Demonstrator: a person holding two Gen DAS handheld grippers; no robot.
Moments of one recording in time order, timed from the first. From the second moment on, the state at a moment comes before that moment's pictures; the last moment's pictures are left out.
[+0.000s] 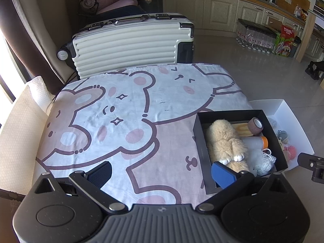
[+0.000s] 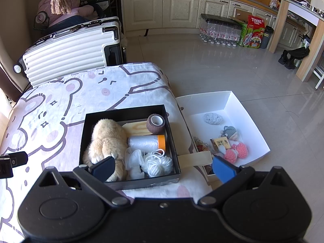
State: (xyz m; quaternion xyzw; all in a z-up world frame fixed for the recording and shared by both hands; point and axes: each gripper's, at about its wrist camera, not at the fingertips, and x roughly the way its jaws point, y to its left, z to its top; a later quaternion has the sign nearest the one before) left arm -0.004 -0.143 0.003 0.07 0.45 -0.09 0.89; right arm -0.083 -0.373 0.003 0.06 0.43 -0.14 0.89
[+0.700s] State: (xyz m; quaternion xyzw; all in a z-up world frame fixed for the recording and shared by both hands) left arm -0.006 -0.146 -0.001 0.07 0.45 -0.09 0.88; right arm -0.085 -0.374 0.000 0.06 0.43 -0.14 0.89
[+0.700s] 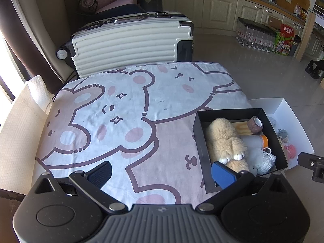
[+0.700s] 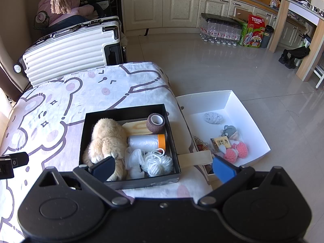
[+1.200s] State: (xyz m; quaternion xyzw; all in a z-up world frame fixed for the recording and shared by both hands) left arm -0.006 -0.146 -0.002 0.07 0.45 -0.09 0.88; right arm -0.086 -0.374 -0.002 0.06 0.43 -0.14 0.89
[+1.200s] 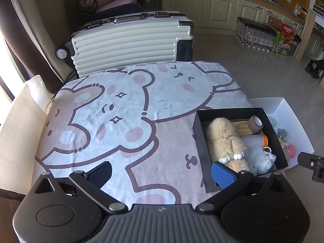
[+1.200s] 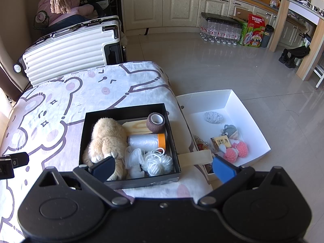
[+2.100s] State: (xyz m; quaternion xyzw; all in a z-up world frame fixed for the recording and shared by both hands) left arm -0.005 -0.146 -0.002 0.07 0.46 -0.10 0.88; right arm -0.087 -0.373 -0.003 0.06 0.43 -0.14 0.89
